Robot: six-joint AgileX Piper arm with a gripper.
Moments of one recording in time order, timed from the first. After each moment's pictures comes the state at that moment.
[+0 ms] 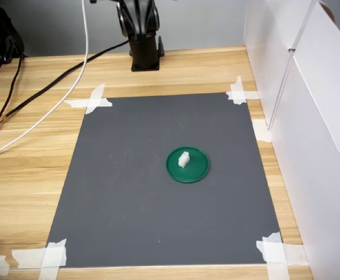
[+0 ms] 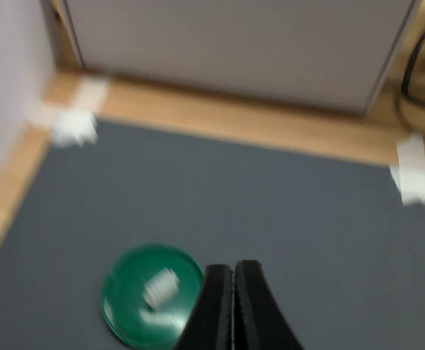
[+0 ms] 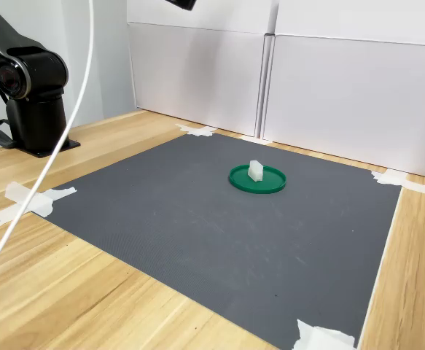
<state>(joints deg) 16.3 36.3 -32.6 -18.2 15.3 14.6</state>
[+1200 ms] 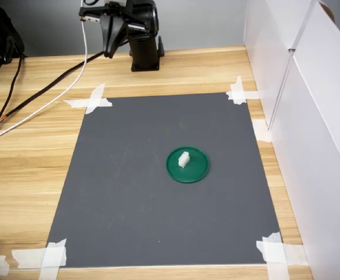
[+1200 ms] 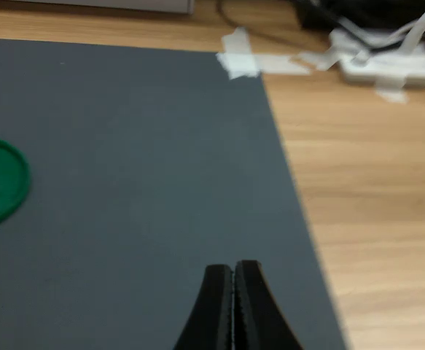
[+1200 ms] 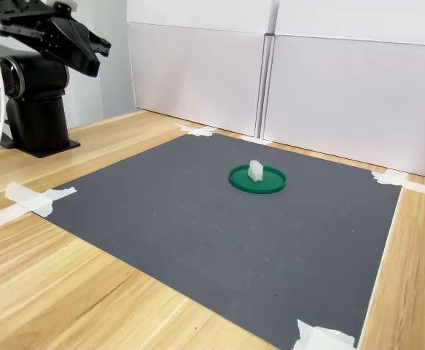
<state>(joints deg) 6.7 8.7 -9.5 -32.4 23.1 26.4</state>
